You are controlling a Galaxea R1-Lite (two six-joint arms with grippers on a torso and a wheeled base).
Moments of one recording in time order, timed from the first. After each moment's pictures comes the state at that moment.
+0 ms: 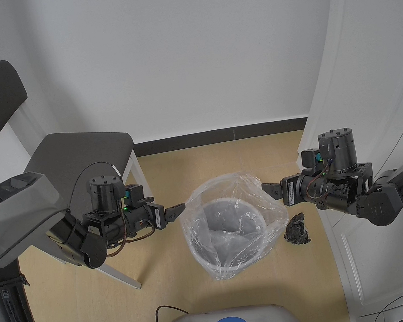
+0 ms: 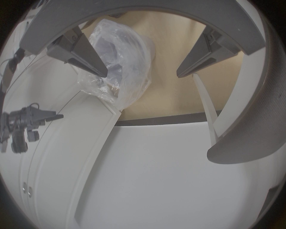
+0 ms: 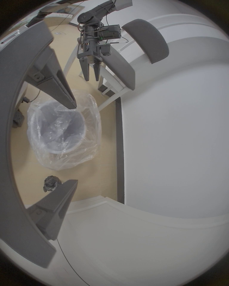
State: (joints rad) left arm -0.34 2.19 -0.88 -0.97 -0.27 -0.06; right arm 0.50 1.85 -0.88 -0.58 -0.19 0.14
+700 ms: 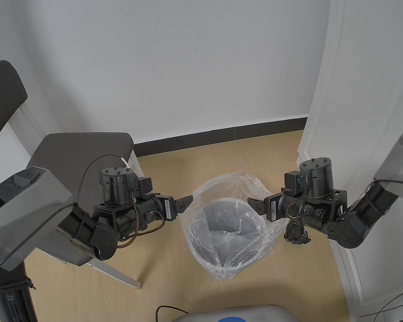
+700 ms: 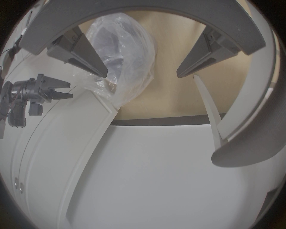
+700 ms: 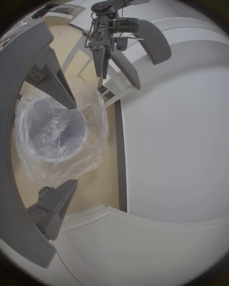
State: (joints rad) left arm -0.39 2.21 -0.99 -0.85 -0.19 -0.14; right arm 0.49 2.10 -0.83 -0.92 -0.15 0.14
